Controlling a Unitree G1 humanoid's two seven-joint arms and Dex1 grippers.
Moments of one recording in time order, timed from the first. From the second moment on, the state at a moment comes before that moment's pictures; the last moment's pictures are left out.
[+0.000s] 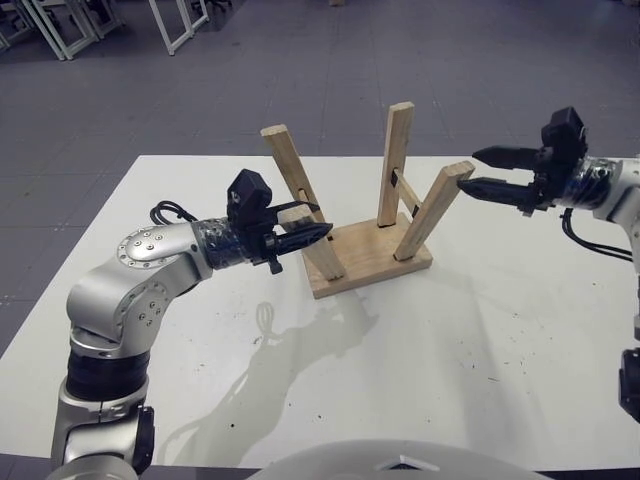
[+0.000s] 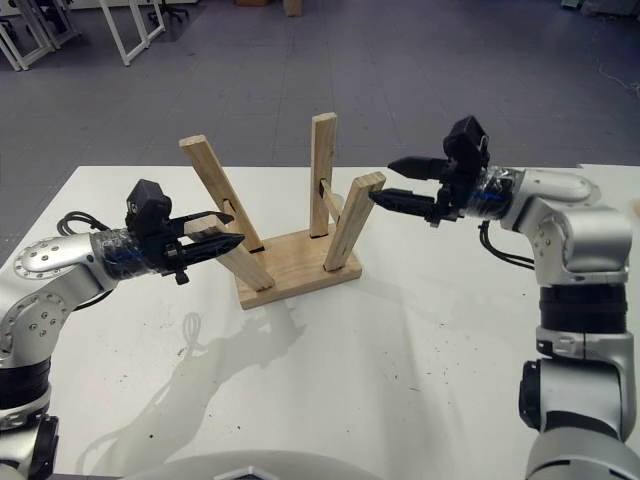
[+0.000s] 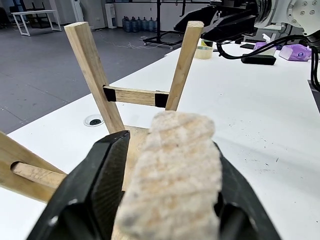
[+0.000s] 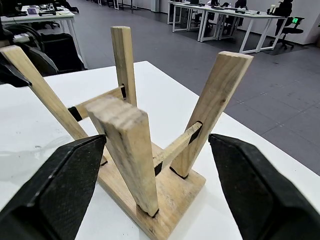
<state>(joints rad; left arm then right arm) -0.31 0.66 0.08 -0.44 -0.70 0.81 -0.75 -0.69 -0.76 -0.05 0.16 0.52 0.65 1.15</state>
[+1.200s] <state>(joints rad) -0.31 0.78 0.11 -0.37 -0.77 0.83 -1.05 -0.30 -0.76 -0.06 -0.56 0.75 0.92 0.95</state>
